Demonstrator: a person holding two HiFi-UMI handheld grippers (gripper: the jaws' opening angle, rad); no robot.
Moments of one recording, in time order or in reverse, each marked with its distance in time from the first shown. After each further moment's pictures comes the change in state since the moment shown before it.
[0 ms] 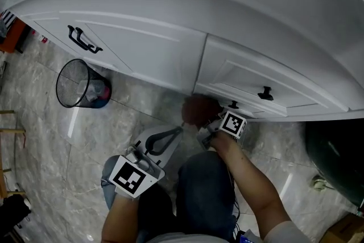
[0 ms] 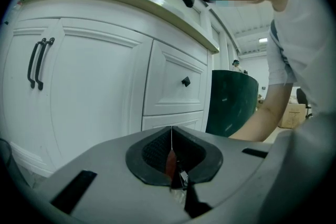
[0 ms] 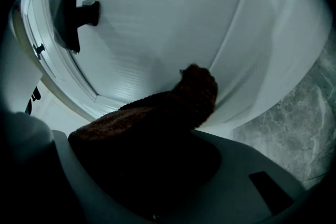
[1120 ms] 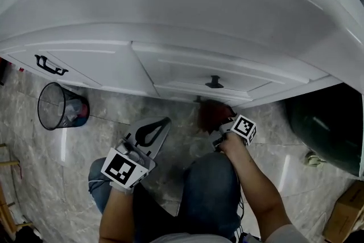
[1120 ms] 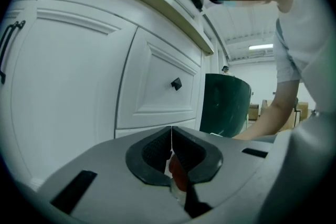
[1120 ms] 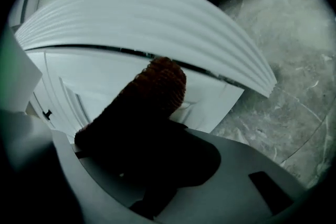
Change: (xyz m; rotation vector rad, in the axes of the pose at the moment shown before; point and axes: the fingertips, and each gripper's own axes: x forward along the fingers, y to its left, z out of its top) left arm 0.058 -0.026 0.020 0.043 -0.061 -0.143; right arm -0.165 -0.052 0.085 0.170 -0.299 -0.311
